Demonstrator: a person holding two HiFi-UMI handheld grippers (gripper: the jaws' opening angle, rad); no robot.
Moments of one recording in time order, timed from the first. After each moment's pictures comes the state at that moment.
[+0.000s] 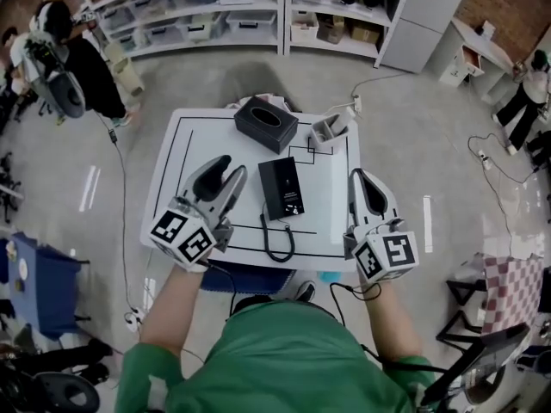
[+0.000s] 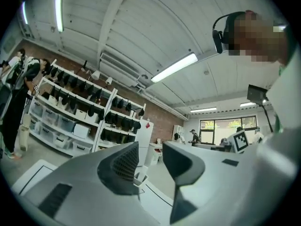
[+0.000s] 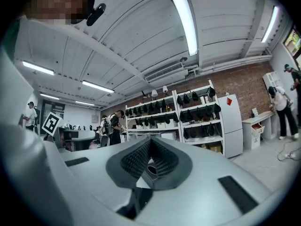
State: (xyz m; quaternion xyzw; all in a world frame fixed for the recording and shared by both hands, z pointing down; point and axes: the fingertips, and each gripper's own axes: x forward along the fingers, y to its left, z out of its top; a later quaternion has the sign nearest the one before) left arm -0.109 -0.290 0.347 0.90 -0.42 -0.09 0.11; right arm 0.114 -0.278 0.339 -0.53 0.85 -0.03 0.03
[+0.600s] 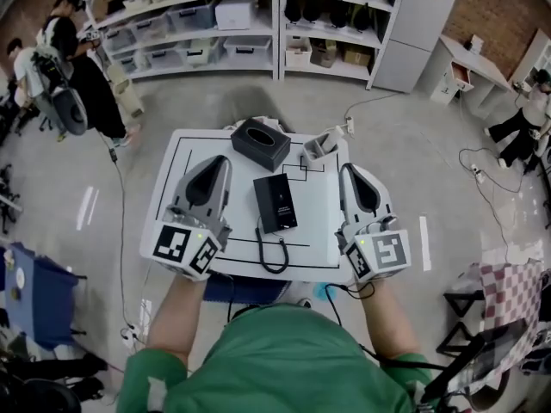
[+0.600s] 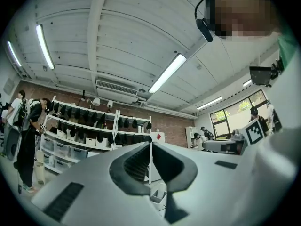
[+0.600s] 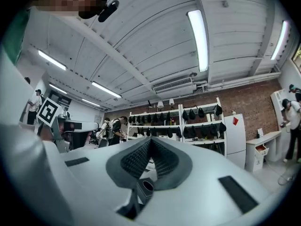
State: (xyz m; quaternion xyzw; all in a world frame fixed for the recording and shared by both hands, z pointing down) left arm -0.105 -0.264 0.260 0.86 -0.50 -0.10 -0.03; right arm 0.106 -0.261 0.270 -0.51 0.86 0.07 0.04
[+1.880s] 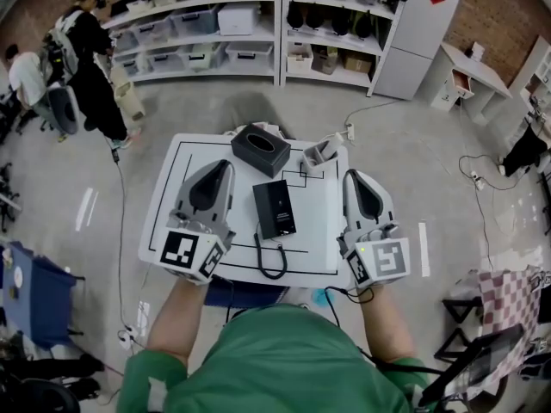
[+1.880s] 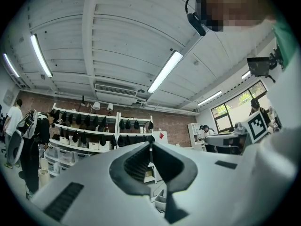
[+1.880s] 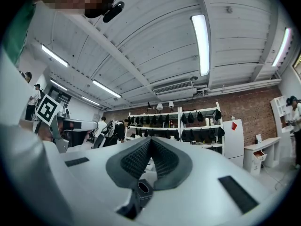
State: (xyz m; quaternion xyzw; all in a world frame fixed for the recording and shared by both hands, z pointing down) left arm -0.098 -0.266 0.259 0.85 -0.51 -0.08 -0.06; right arm 0.114 -0.261 0.265 -0.52 0.85 0.09 0.04
